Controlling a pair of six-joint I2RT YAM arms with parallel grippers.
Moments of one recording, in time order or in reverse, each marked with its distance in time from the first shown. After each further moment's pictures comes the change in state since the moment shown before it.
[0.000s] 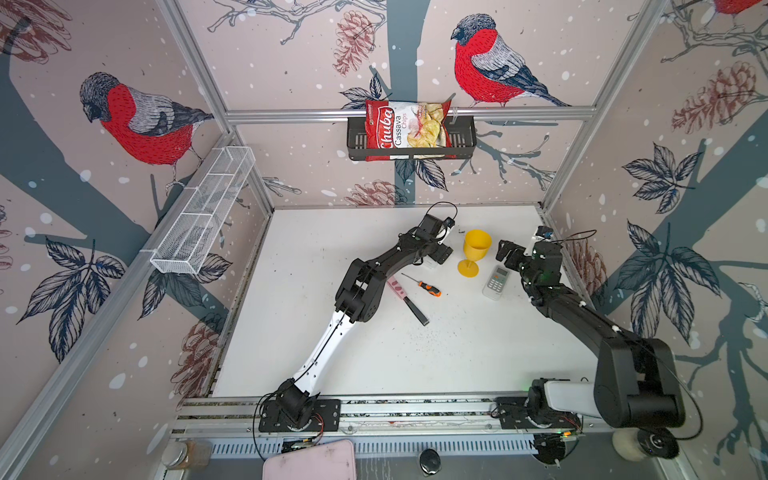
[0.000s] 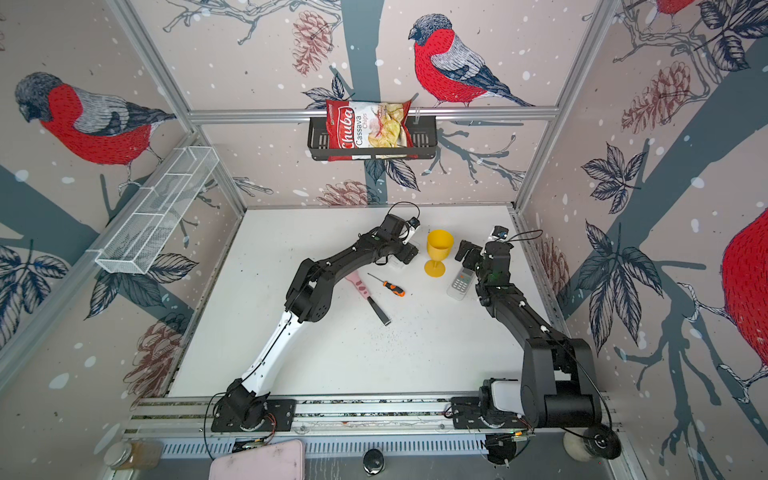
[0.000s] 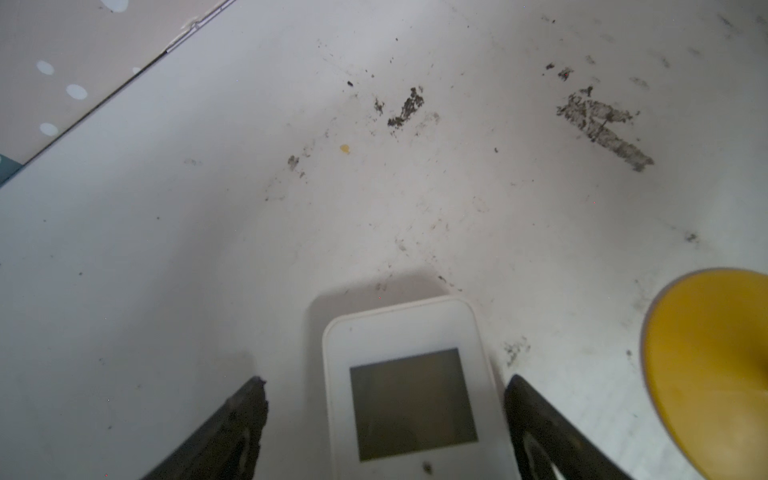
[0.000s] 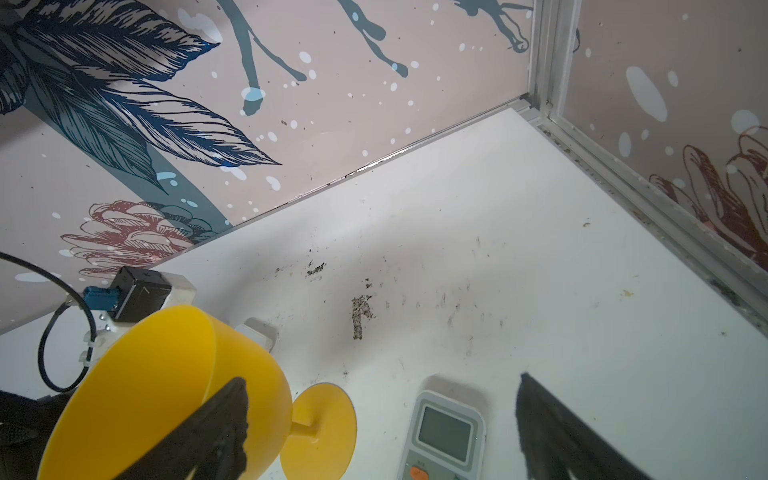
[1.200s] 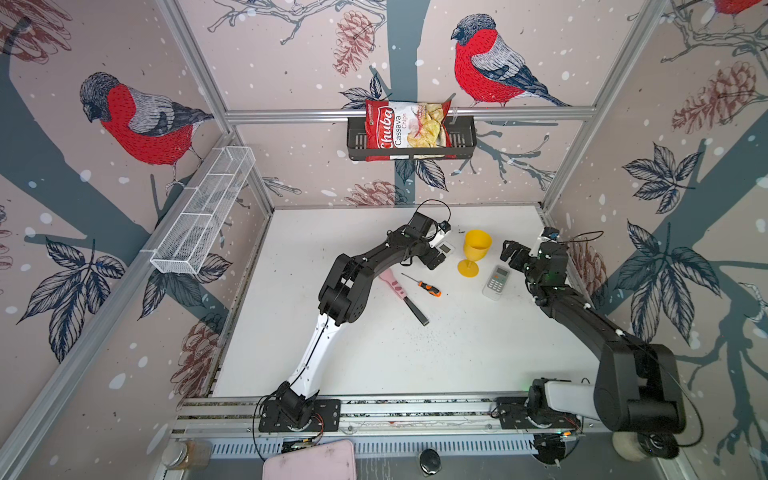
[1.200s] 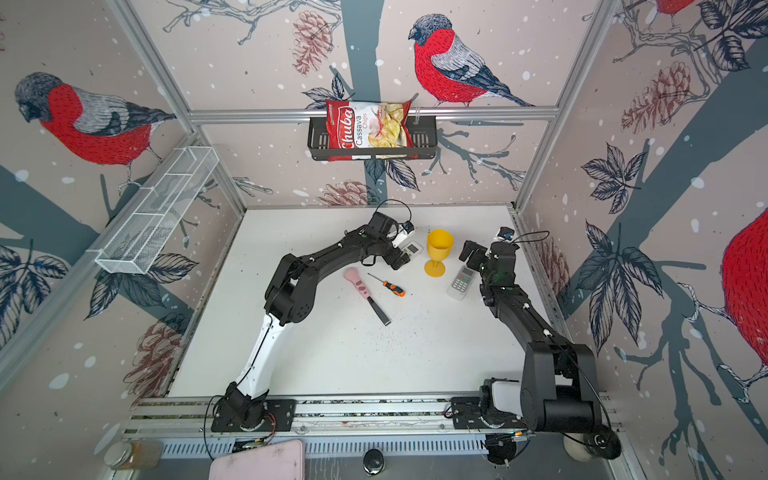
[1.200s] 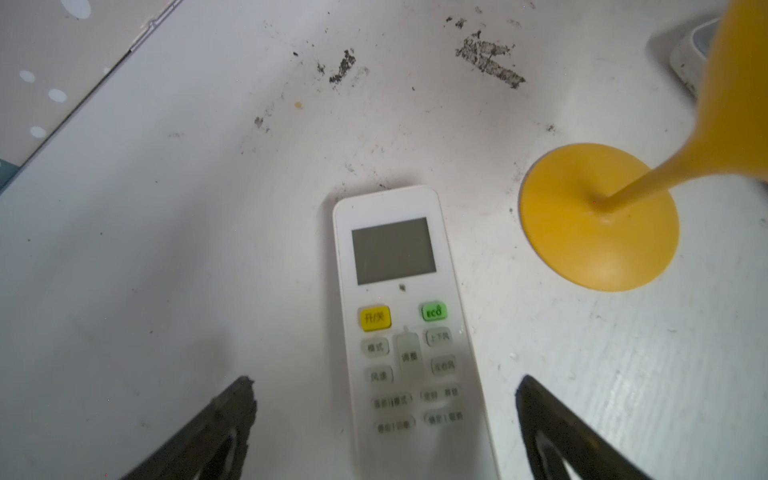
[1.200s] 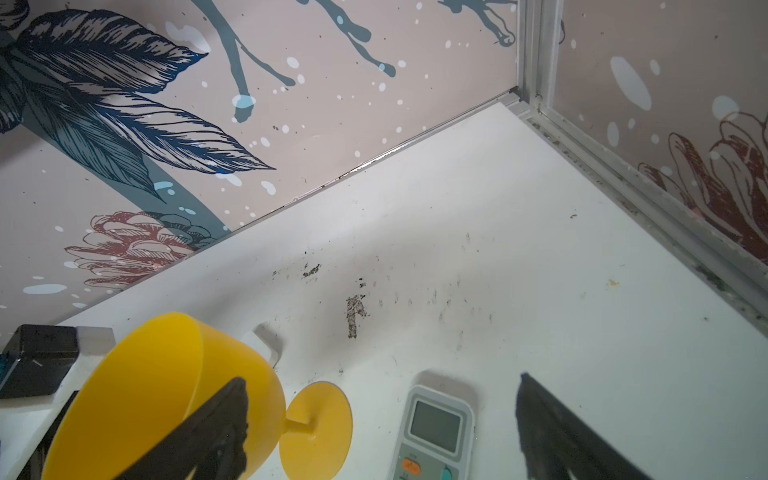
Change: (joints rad) left arm 0.027 -0.224 -0.273 -0.016 0.130 0.143; right arm -0.041 -0.019 0.000 -0.032 -0.041 0.023
